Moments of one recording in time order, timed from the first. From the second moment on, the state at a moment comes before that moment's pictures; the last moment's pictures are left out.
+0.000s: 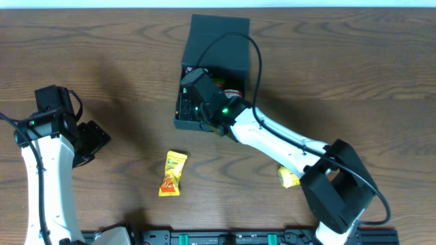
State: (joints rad) left arm 0.32 1.31 1.08 -1.20 -0.14 -0.48; right arm 0.78 1.90 1.36 -0.29 -0.08 0.80
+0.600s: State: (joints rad) left arm 0.32 1.31 1.08 -1.20 -0.14 -0.48; right arm 0.68 1.80 1.37 -0.43 0.07 0.66
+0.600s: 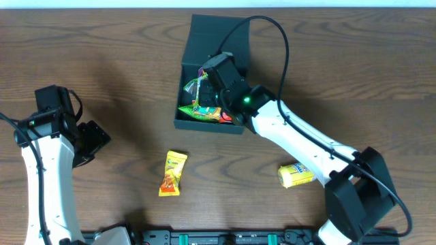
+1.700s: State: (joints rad) left arm 0.32 1.31 1.08 -1.20 -0.14 -0.48; right arm 0.65 1.94 1.38 -0.38 0.06 0.65
